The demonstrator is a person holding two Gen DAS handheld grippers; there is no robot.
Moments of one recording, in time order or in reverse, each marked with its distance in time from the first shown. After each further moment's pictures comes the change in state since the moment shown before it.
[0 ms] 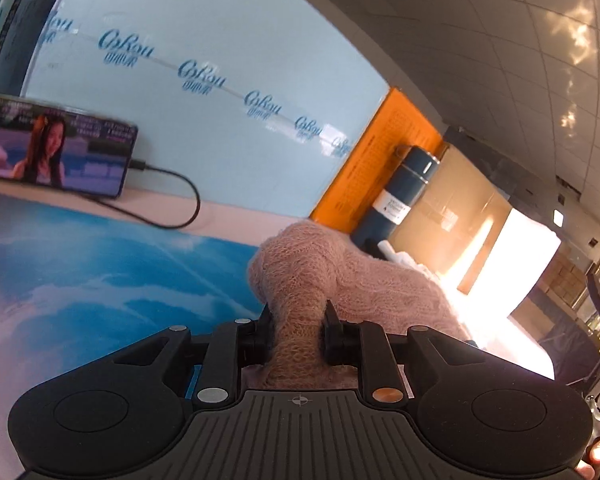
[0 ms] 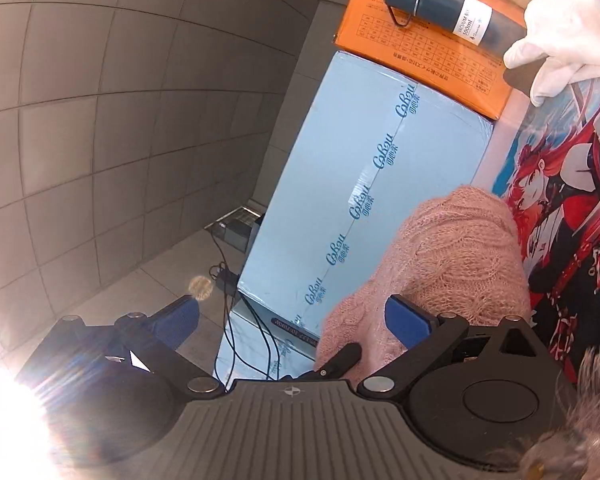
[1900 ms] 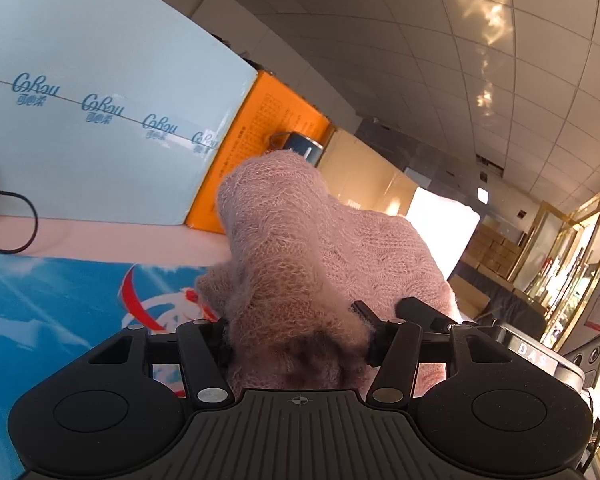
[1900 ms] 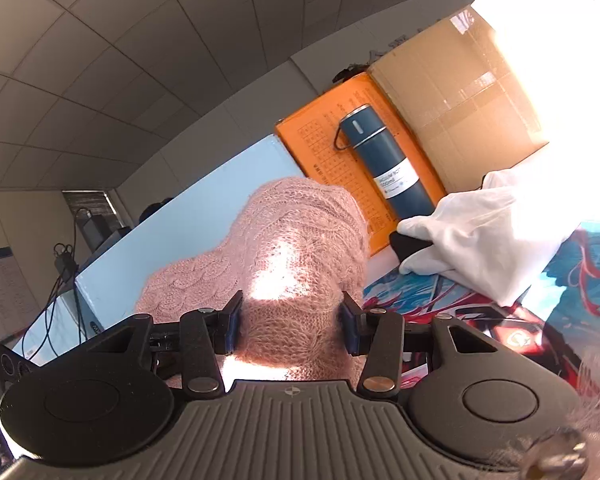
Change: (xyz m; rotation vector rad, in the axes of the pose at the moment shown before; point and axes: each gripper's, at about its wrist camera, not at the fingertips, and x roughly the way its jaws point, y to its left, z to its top) left arm 0.041 -0.102 0.000 0.186 -0.050 -0.279; right arm -0.045 0.039 0.024 -0.470 -0.208 -0.487
